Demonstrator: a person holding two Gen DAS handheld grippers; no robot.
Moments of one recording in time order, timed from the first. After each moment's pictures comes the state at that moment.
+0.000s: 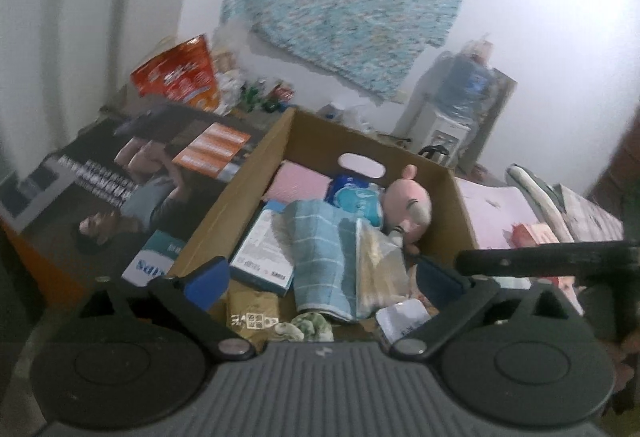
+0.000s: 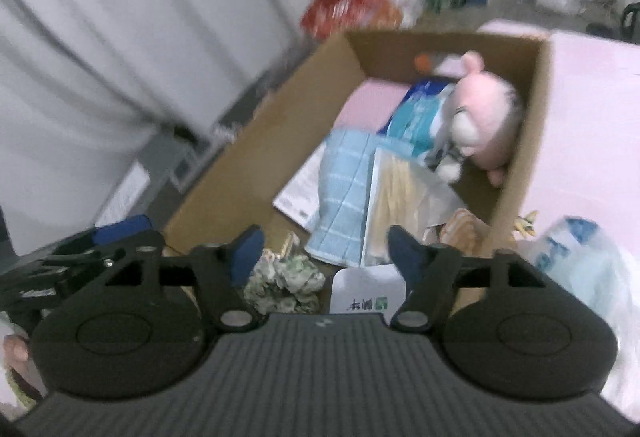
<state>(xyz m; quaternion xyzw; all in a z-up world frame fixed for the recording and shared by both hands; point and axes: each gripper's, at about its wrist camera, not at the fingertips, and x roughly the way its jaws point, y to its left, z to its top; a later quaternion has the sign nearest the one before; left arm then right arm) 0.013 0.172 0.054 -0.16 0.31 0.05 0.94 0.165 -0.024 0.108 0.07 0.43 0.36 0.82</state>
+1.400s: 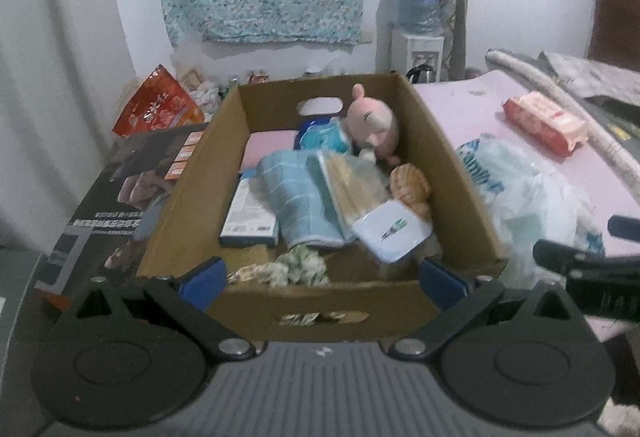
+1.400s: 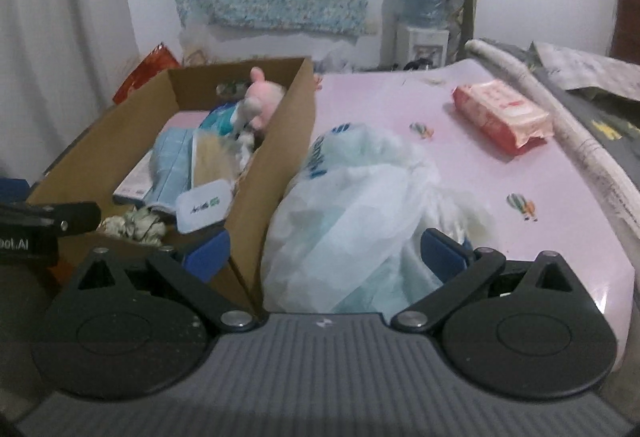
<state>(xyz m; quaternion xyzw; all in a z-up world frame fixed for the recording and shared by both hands) -0.012 0.083 0.042 0.04 0.37 0.03 0.93 0.002 -0.068 0.069 0.00 0.34 0.06 0.94</state>
